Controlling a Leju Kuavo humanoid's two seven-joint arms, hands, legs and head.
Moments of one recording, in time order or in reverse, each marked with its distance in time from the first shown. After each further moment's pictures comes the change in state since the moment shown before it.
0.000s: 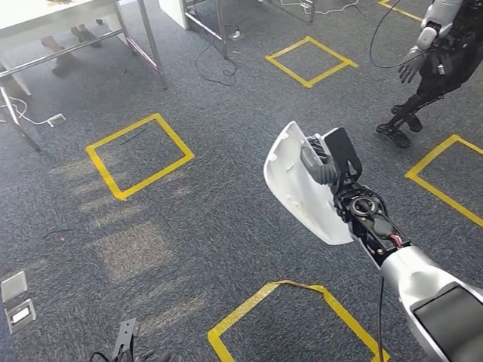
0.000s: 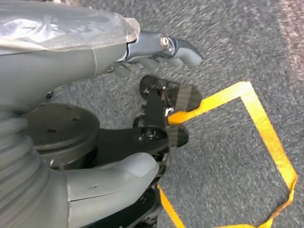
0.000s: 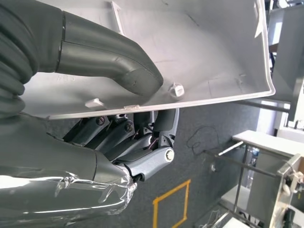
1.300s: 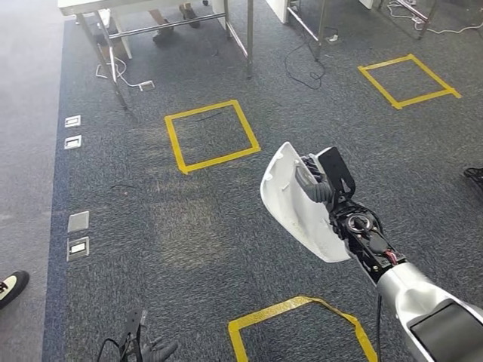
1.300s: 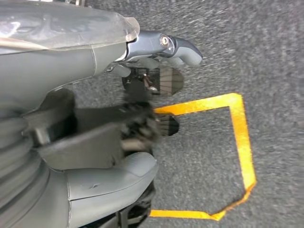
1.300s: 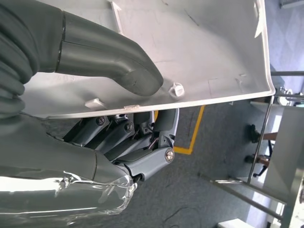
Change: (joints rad) left arm -0.044 -0.020 0.008 -0.003 -0.062 -0.055 0.010; right arm 0.090 0.008 -0.035 -0.033 0.045 0.033 0.022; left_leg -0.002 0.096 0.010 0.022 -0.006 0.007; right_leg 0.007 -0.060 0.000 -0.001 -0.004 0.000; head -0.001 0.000
